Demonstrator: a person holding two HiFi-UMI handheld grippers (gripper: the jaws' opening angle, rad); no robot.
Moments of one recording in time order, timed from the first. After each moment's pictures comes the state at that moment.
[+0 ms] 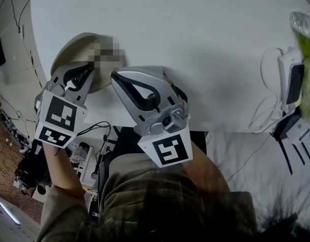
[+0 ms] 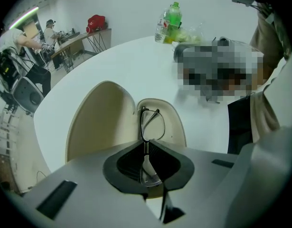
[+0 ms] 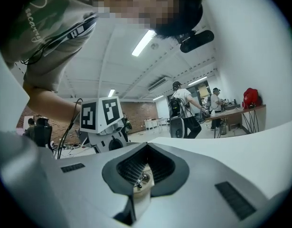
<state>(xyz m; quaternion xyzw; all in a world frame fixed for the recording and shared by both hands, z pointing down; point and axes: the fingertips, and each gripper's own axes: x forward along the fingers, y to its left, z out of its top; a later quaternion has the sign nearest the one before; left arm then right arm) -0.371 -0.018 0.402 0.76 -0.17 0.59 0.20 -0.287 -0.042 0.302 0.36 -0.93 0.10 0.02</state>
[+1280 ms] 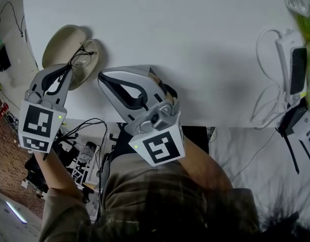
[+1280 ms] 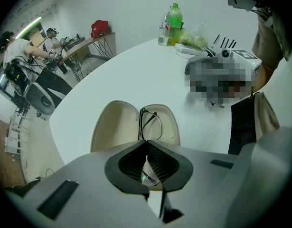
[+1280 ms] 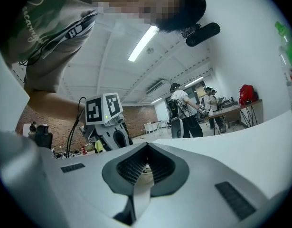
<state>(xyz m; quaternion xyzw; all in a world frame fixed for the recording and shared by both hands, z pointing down) -0.372 -0.026 0.372 0.75 -0.21 0.60 0.16 -0.265 -0.020 0.302 0.36 -0.92 0.12 -0.01</state>
